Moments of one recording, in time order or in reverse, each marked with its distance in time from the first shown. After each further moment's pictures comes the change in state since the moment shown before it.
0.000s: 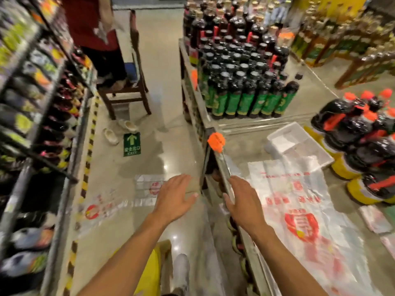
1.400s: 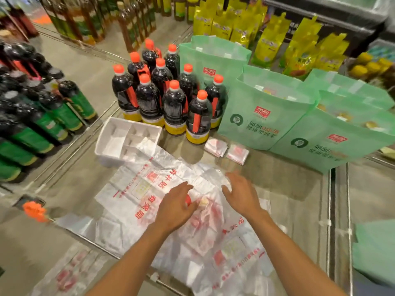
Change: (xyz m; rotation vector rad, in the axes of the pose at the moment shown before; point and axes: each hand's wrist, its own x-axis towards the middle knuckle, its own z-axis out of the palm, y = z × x) left_hand 0.085 0.340 0.219 -0.049 -0.616 0.653; right_hand -0.214 0.277 -0.128 0.008 0.124 1.021
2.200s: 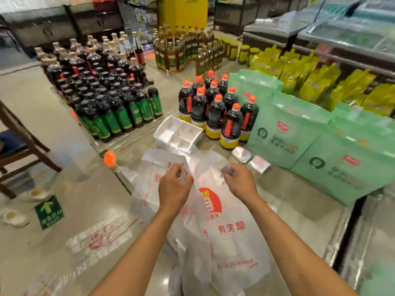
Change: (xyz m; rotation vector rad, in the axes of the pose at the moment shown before) left_hand -0.155 0.116 -0.036 -0.393 0.894 -0.275; right_hand -0.077 -0.050 -0.060 0.467 0.012 -0.257
